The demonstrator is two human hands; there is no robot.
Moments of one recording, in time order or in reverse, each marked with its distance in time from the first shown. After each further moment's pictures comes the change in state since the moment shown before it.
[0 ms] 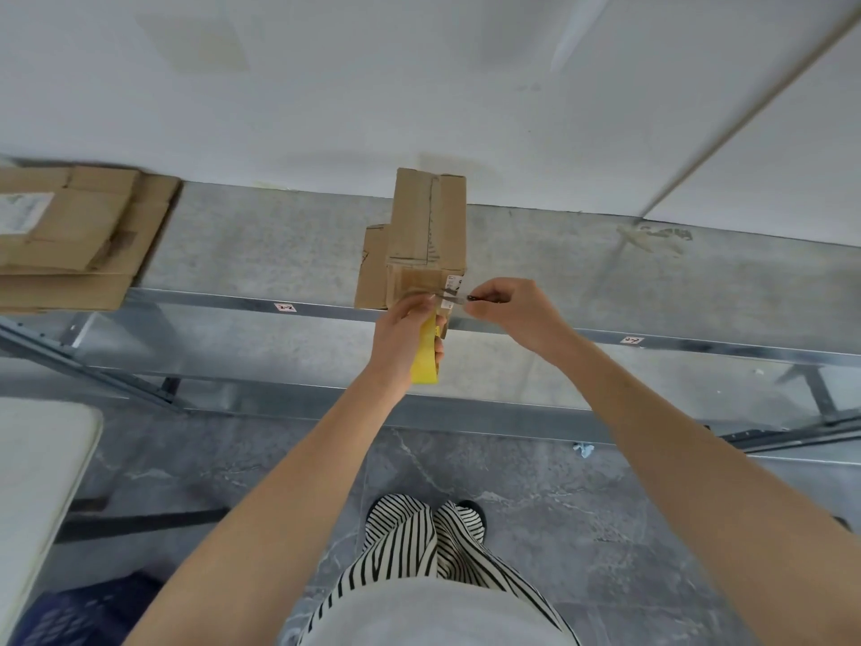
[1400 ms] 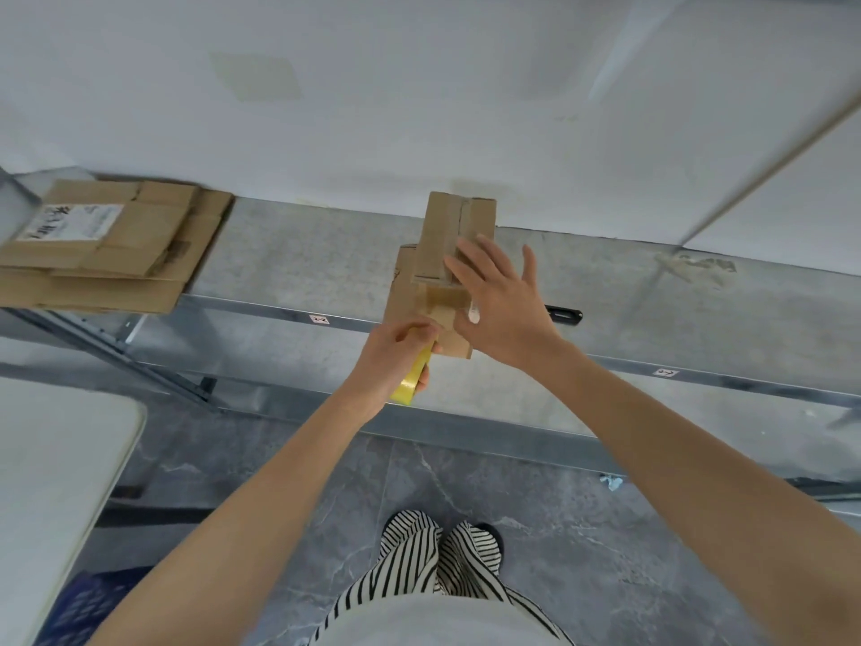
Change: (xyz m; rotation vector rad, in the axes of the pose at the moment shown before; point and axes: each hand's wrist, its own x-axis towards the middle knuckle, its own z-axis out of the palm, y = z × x) left_hand -0.027 0.033 -0.032 0.391 -0.004 0.126; right_hand 0.019 -0.029 0.028 -0.939 0.195 -0.681
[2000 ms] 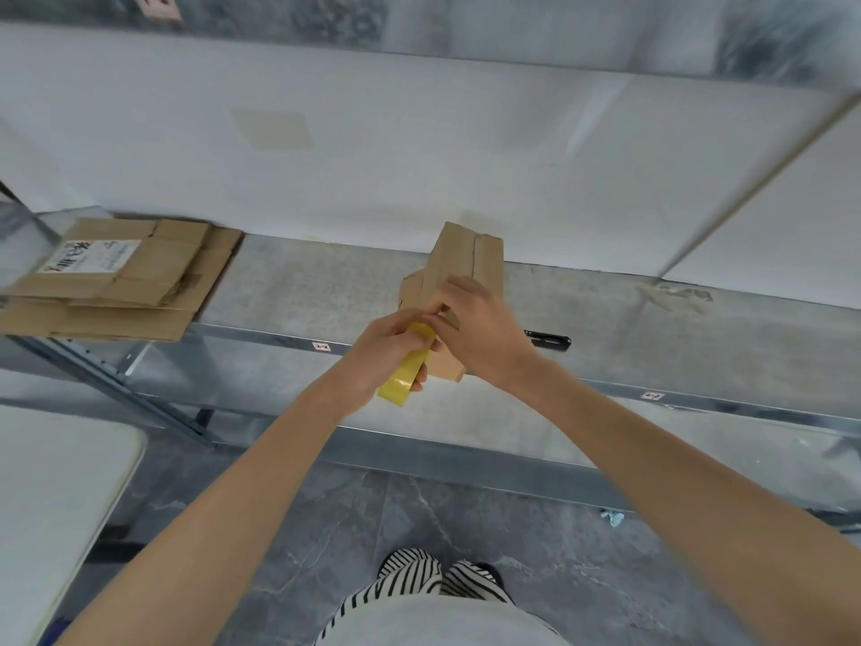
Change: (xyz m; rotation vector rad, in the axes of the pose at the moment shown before) left_hand -0.017 0.051 -0.013 0.061 -0.203 0.088; right_hand 0.006 -0.037 -0.040 0.531 0.108 -0.006
